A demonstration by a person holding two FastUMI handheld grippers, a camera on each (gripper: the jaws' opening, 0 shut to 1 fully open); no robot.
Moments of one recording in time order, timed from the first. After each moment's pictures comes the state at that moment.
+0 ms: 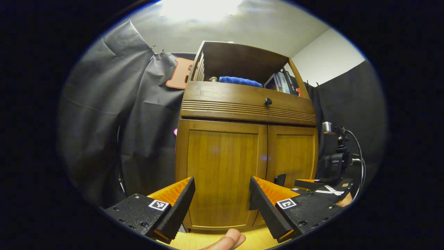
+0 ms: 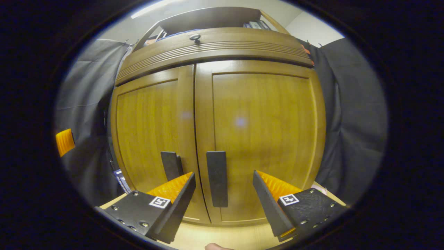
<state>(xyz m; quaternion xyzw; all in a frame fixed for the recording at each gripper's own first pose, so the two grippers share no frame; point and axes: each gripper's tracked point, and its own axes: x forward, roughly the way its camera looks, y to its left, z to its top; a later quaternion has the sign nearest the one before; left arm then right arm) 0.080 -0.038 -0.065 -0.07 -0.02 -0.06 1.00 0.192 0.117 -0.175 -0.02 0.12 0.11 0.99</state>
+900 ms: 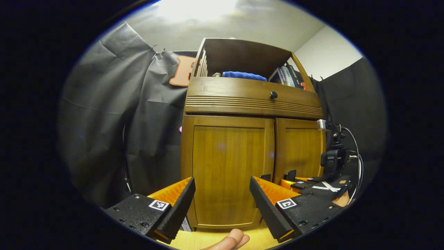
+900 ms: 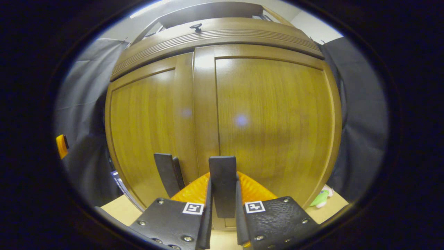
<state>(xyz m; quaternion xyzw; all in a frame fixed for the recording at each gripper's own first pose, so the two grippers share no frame) 0.082 -0.036 -0.074 -0.05 -0.01 -0.05 1.00 0.204 0.121 -0.177 -0.02 0.13 0.12 0.98</state>
